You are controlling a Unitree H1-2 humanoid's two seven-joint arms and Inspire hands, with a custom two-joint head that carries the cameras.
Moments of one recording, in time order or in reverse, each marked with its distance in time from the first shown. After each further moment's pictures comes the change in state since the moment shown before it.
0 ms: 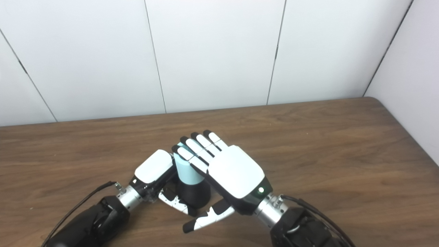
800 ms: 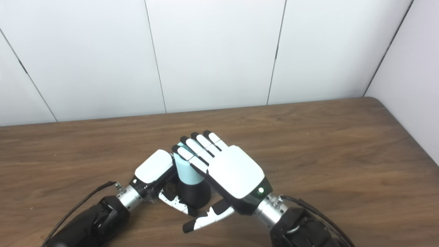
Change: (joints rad) left arm 0.000 0.001 0.000 0.000 -0.001 0.000 0.000; right arm 0.003 0.000 0.004 0.000 -0.003 0.006 -0.002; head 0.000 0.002
